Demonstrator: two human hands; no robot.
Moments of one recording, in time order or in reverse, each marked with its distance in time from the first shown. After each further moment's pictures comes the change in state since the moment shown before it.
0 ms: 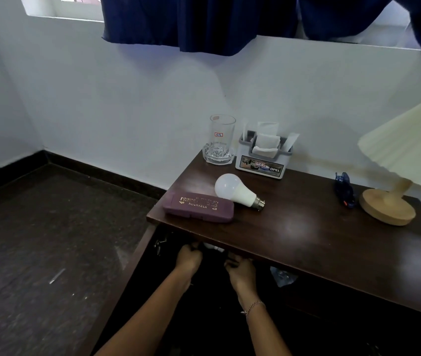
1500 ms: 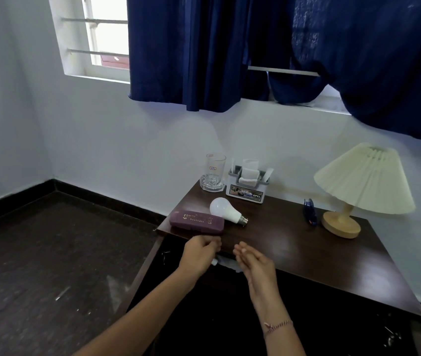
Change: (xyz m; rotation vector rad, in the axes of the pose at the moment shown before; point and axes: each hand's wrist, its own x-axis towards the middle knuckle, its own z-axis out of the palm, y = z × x) left_hand -0.135 0.066 -0.031 -0.008 -0.181 0.425; right_hand -0.138 -0.084 -0.086 0.860 -0.043 -0.142
